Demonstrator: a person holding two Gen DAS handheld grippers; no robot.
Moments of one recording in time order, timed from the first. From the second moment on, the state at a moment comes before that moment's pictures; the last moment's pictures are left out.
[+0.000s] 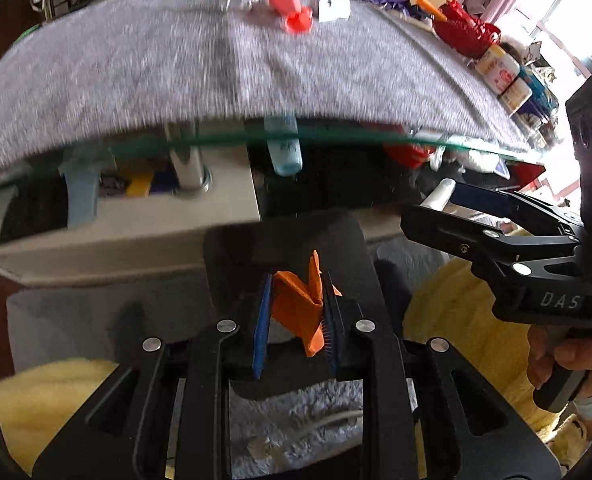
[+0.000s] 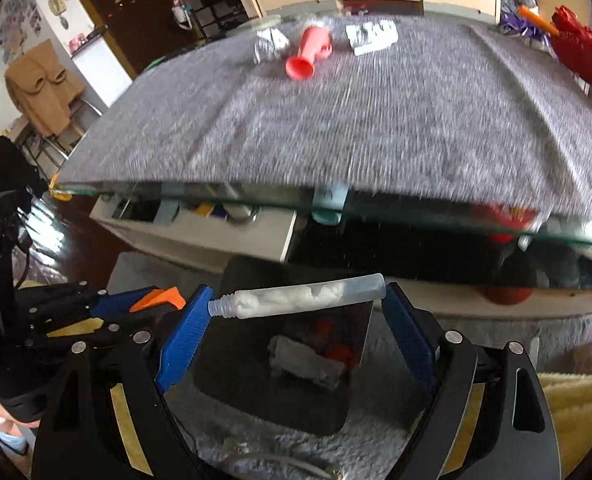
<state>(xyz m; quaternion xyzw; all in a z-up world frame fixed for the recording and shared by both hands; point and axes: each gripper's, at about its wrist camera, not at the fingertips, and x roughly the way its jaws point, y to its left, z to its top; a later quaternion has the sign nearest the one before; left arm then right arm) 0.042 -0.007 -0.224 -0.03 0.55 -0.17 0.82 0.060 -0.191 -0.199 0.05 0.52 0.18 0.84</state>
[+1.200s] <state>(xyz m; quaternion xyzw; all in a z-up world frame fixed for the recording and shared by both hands) 0.034 0.004 -0.256 -0.03 0.58 -0.14 0.80 0.070 -0.222 -0.246 0.14 0.58 0.15 0.79</state>
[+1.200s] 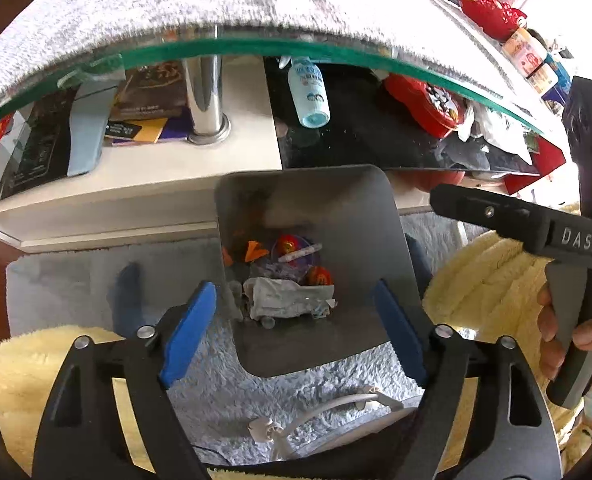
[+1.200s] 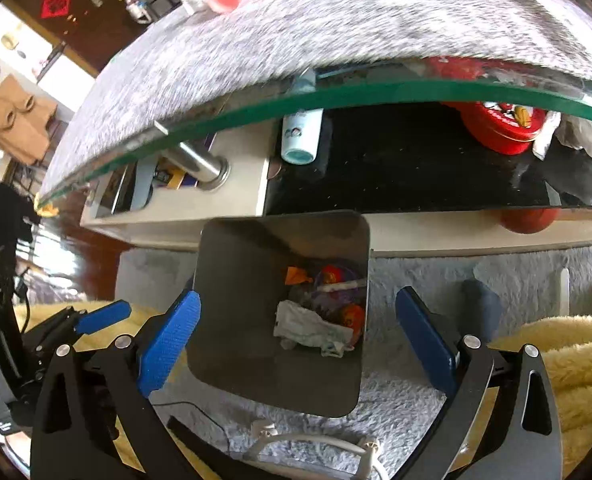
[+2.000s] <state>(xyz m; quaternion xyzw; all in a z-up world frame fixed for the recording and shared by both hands) 0.122 0.010 -0.153 -0.03 0.50 -0.12 0.86 0.151 -0.275 -0.155 0.16 0.50 0.12 0.84</state>
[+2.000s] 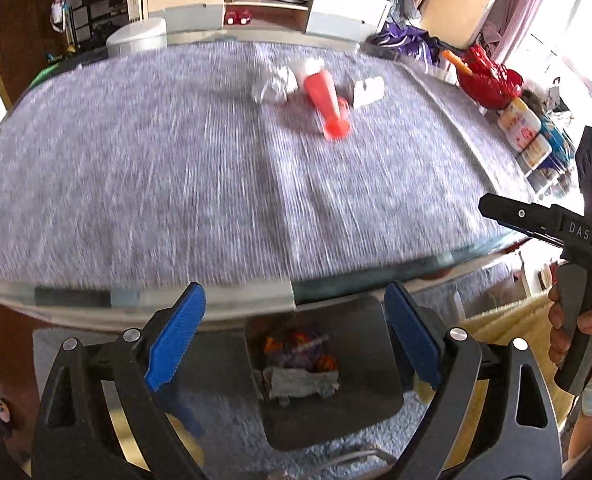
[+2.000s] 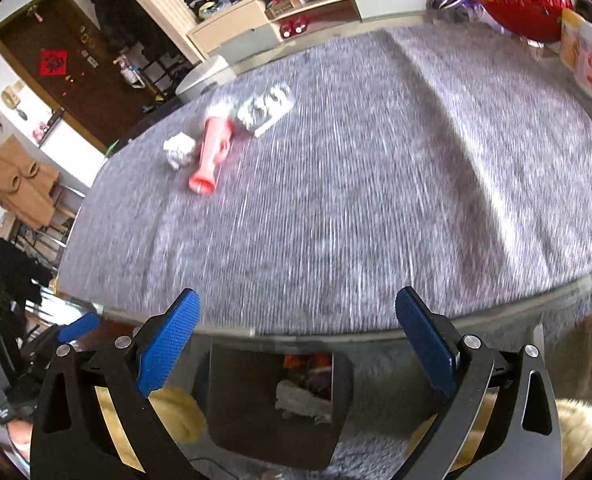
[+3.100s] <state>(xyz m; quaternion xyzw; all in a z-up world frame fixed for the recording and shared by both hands) 0.329 -0.014 -0.157 -0.01 0.50 -0.12 0.86 0.343 -0.216 -0.168 0.14 0.49 0.11 0.85</state>
